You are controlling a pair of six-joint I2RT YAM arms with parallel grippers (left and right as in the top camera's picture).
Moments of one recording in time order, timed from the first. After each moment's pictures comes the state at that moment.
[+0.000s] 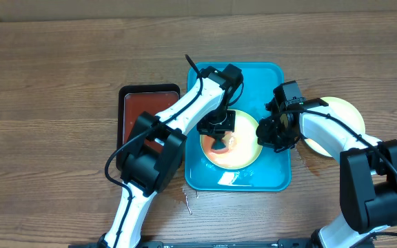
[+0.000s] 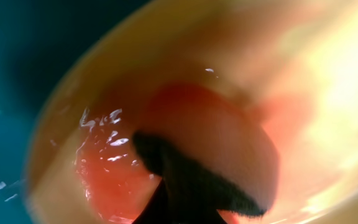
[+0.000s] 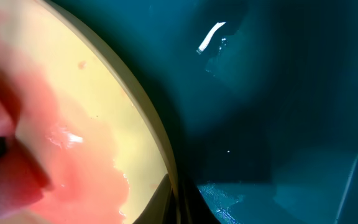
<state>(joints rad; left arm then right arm) -0.60 2.29 1.81 -1.22 0.17 -0.49 0.22 1.80 1.02 -0.70 -0.30 0.35</state>
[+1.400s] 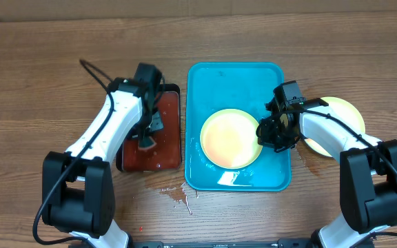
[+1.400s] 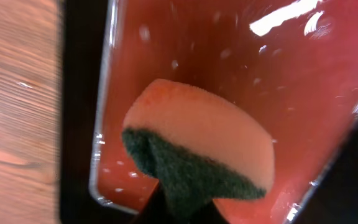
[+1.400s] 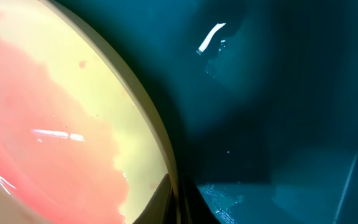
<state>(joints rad) -0.21 1.79 1.27 -1.04 -0.15 -0.51 0.22 1.80 1.02 -0.70 -0.30 0.35</state>
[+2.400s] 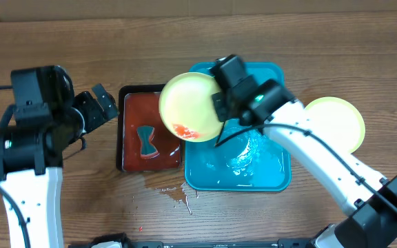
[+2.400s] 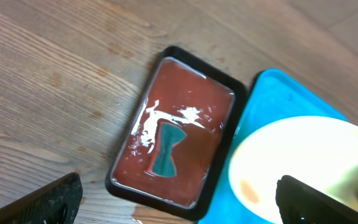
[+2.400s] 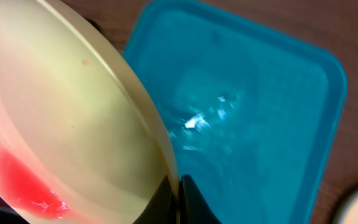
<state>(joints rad) 0.13 1.21 1.47 -1.21 0.12 -0.45 0.68 1.70 1.53 -0.87 0.21 0.26</state>
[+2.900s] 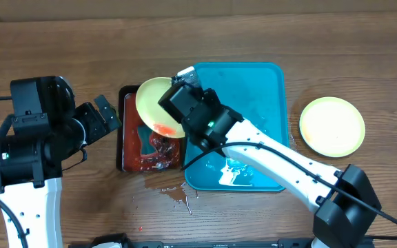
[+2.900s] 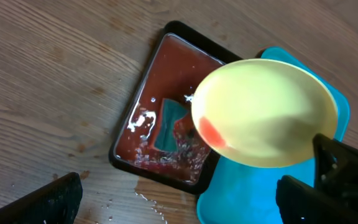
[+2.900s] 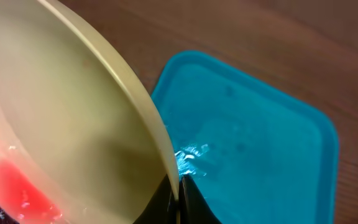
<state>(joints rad) 0.13 1.19 1.47 -1.30 0.13 -0.45 0.89 1.82 1.53 -0.68 0.56 0.31</state>
